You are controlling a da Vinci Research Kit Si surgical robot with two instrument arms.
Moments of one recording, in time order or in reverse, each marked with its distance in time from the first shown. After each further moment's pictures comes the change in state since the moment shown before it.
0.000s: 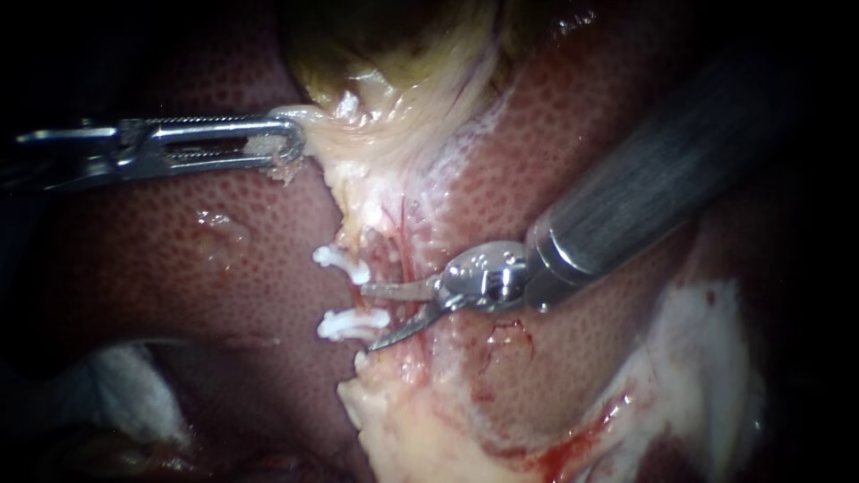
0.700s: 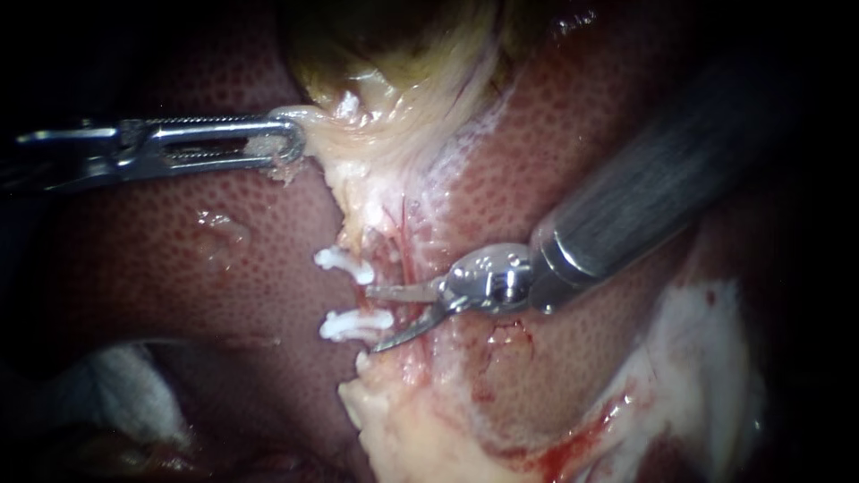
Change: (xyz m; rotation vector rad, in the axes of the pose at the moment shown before) right arm -0.001 0.000 -0.001 0.001 0.001 0.038; left arm 0.000 0.000 0.000 0.000 0.000 0.000
